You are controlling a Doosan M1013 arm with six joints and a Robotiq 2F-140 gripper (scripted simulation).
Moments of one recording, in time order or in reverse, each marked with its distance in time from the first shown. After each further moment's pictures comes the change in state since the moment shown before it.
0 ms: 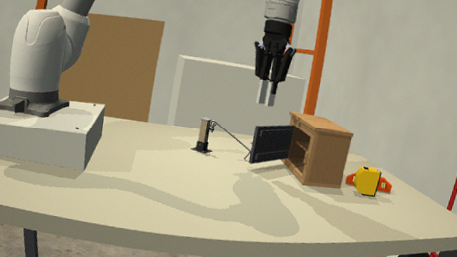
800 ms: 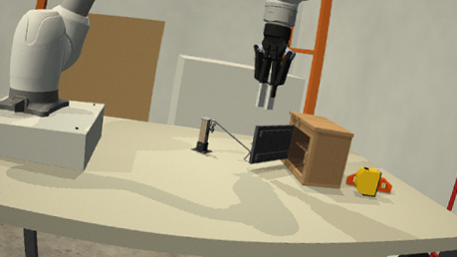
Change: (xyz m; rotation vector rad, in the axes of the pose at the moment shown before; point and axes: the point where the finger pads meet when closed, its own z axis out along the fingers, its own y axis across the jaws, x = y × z) arm 0.000 0.000 0.010 0.000 0.000 -0.013
